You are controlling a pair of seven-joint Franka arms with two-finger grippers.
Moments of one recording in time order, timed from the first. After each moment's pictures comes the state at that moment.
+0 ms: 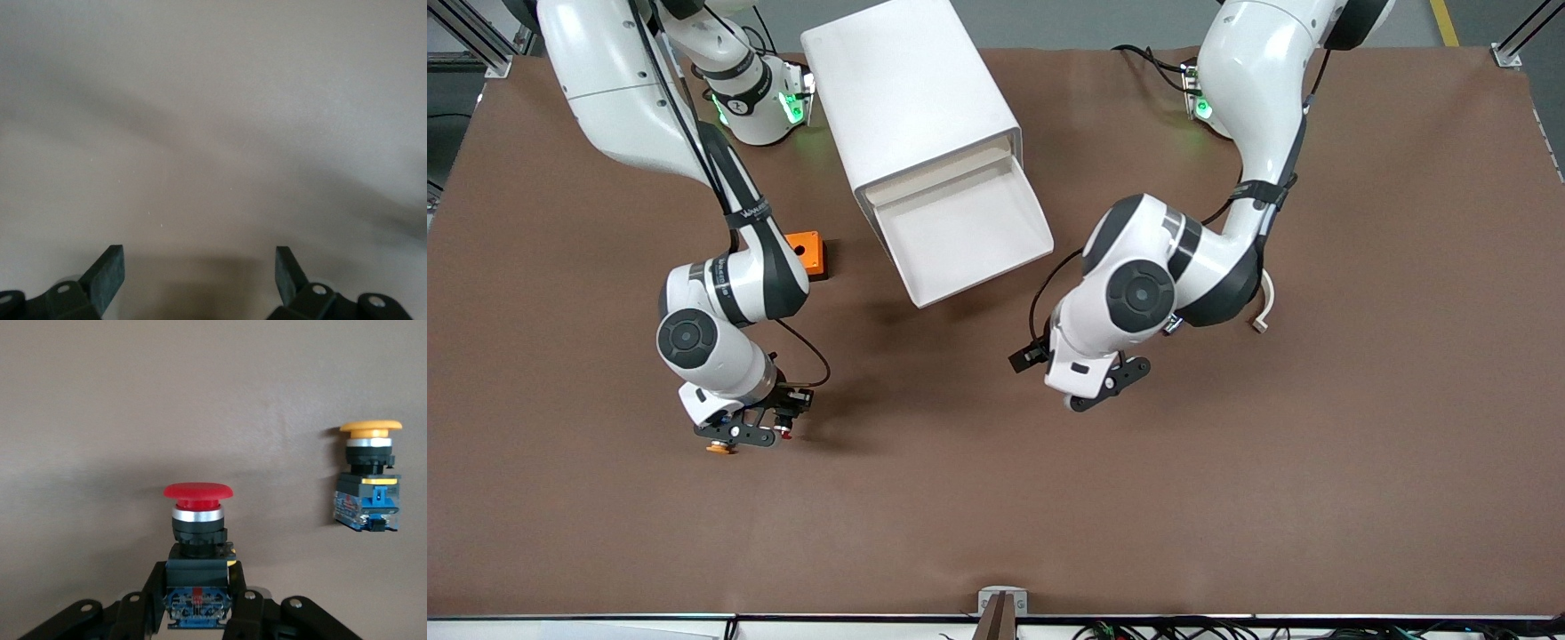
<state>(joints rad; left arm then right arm) -0.62 0.73 0.02 -1.19 -0.23 1.90 -0.99 0.26 0.62 -0.04 -1.73 -0.02 2.37 0.41</state>
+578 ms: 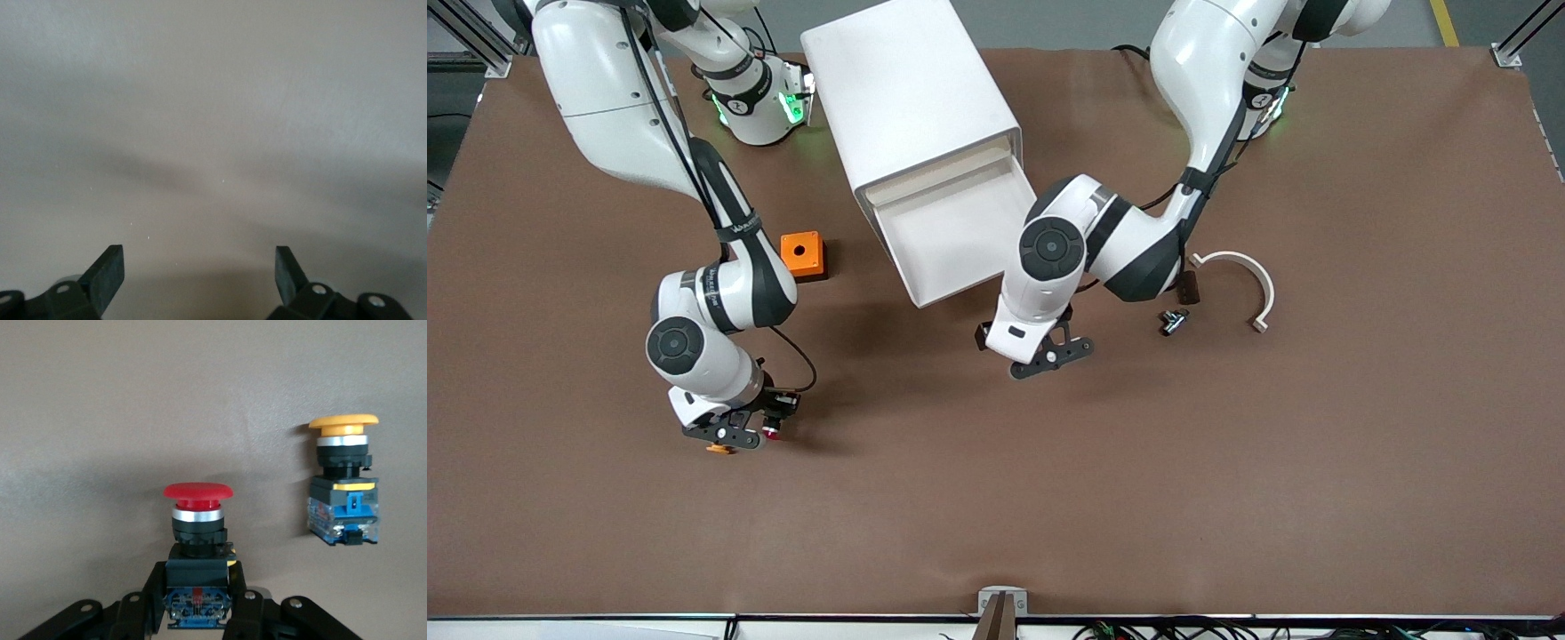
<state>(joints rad) -0.73 0.72 0.02 -1.32 -0.13 2.06 -0.99 0.22 0.65 -0.04 -1.74 -0.02 2.41 0.40</state>
